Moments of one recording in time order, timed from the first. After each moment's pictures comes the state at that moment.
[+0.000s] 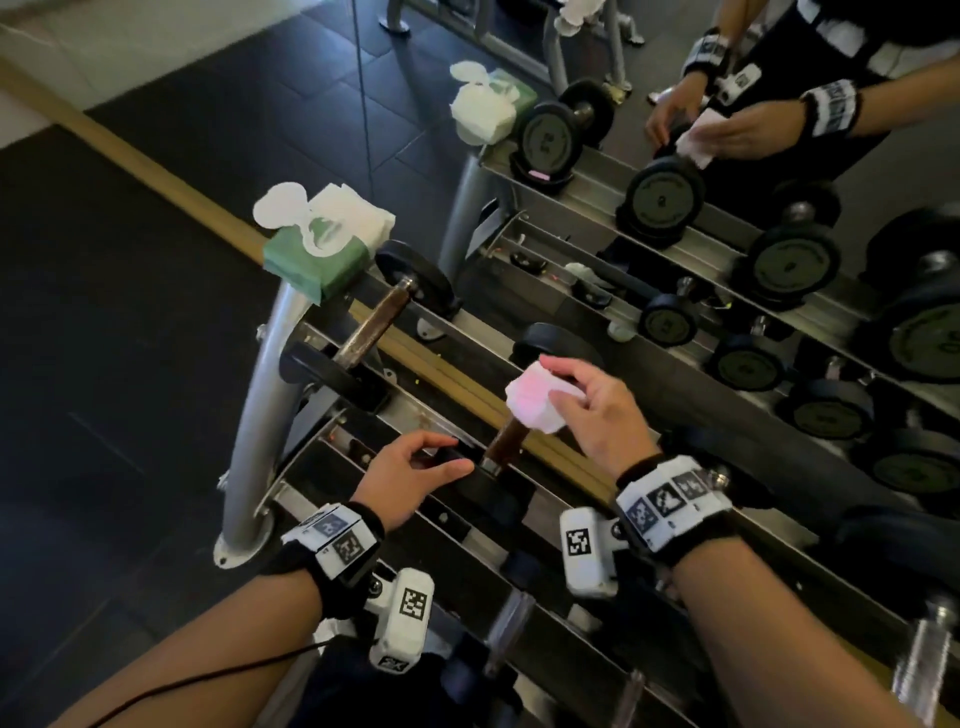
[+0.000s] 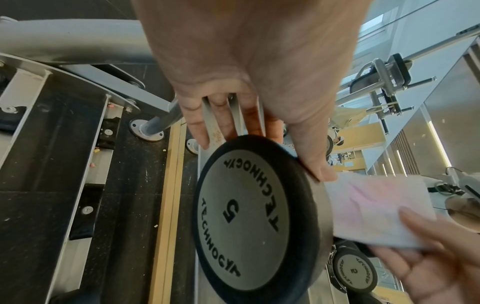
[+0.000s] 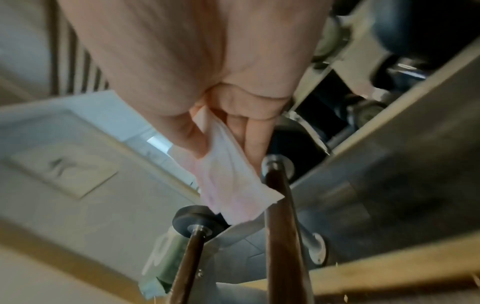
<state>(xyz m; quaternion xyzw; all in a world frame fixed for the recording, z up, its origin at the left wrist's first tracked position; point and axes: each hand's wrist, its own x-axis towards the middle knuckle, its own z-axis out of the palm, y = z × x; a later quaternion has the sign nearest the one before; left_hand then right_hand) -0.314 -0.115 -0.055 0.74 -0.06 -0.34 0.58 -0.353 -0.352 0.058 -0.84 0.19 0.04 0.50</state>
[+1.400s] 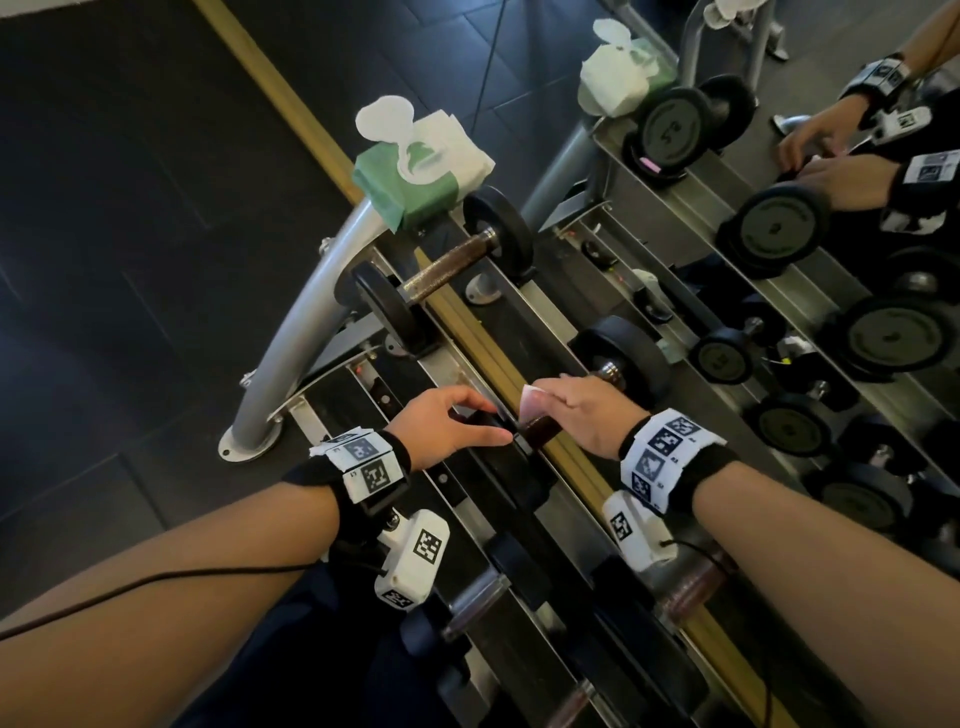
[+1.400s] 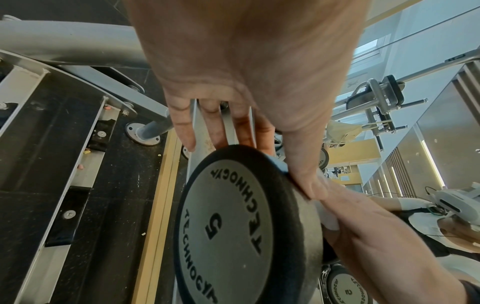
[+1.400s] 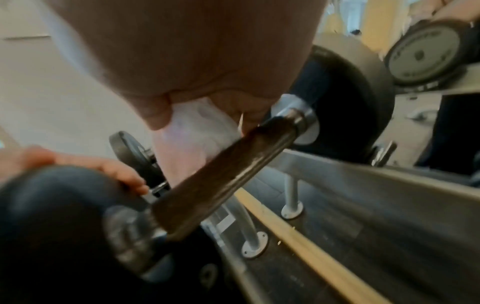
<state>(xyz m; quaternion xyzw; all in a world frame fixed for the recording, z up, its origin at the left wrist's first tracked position) -0.309 -0.116 -0.039 0.76 -0.04 -0.37 0.54 -0.300 -0.338 0.029 -0.91 -0.11 0.36 0.17</state>
